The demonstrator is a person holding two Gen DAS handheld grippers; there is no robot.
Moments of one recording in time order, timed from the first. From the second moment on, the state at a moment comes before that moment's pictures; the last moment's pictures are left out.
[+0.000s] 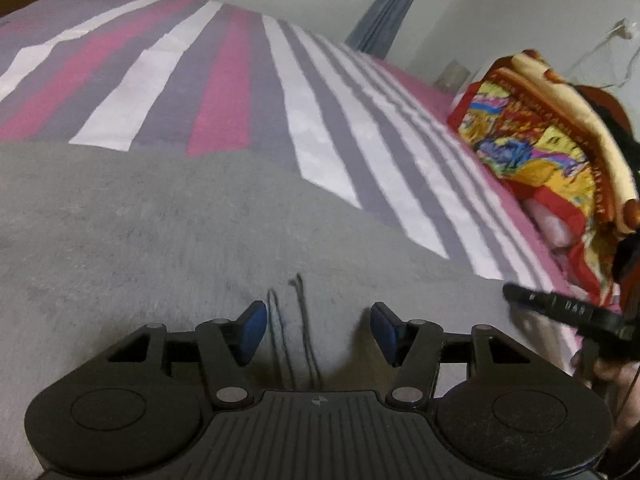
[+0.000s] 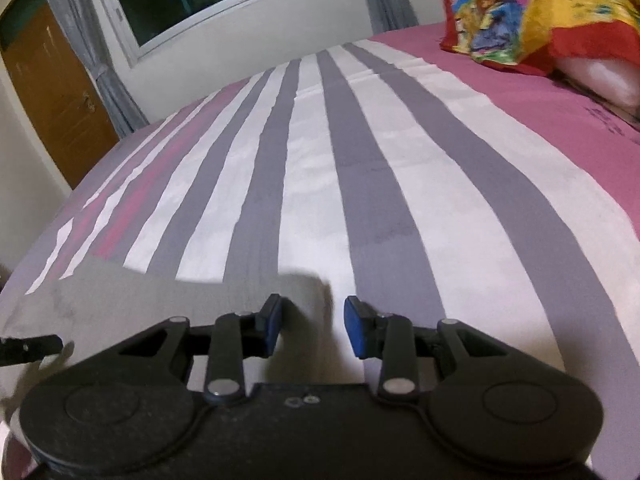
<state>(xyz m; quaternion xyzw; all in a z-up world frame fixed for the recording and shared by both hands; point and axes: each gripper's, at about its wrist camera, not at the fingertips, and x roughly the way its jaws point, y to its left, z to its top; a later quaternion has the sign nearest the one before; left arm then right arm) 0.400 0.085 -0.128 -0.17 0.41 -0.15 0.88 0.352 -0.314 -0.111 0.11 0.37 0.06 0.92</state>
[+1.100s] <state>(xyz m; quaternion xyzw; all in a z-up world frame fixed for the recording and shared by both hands) 0.209 0.178 -0.110 -0.22 0.29 -0.04 0.93 0.186 -0.322 -0.093 0.12 0.35 0.07 0.93</state>
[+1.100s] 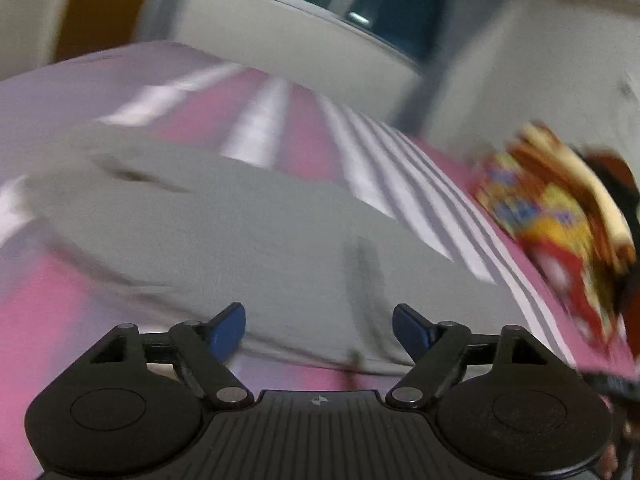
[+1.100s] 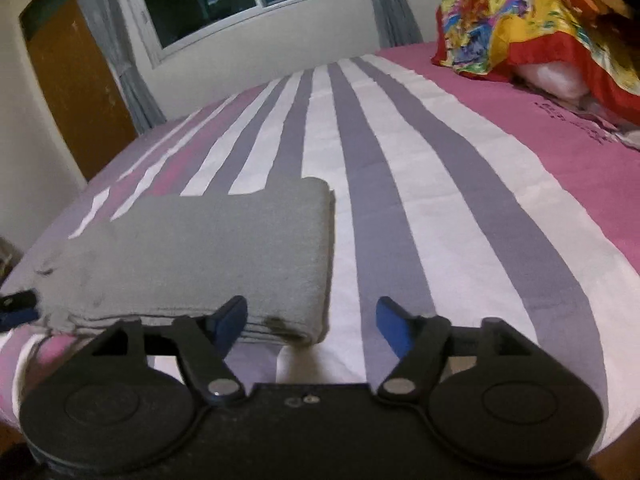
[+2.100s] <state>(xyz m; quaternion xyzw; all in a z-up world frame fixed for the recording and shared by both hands) 0.269 0.364 -0.250 -0.53 0.14 -0.03 0.84 0.223 -0.348 -0.122 0.09 0.36 -0.20 0.91</state>
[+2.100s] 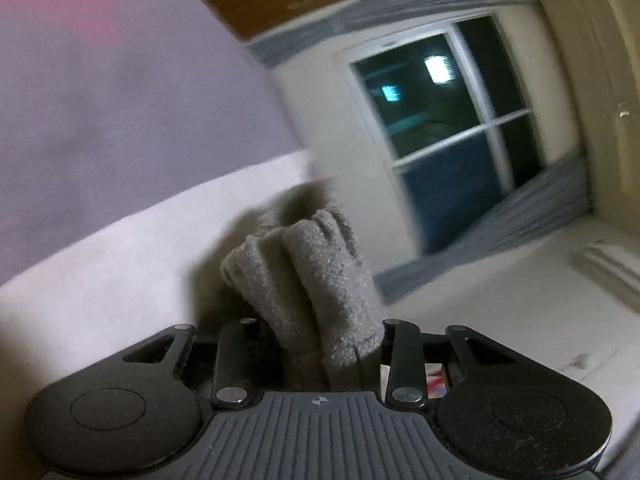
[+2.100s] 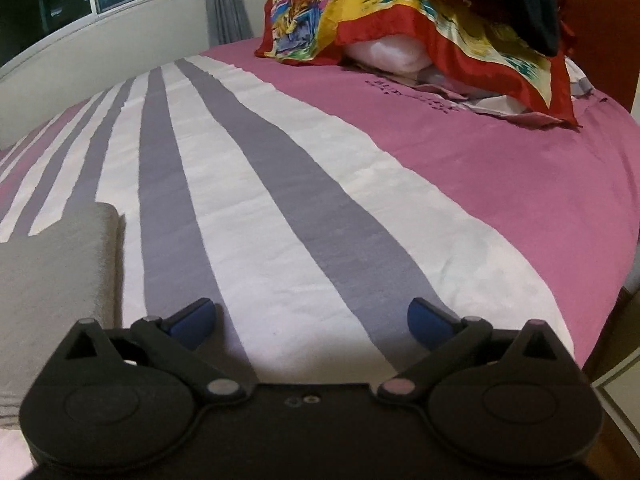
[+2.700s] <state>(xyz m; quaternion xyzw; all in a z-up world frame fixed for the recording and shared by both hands) 0.325 0.270 -0.095 -0.33 0.18 -0.08 0.92 0.184 -0.362 -0.099 0.13 0.26 -0.28 0.92</state>
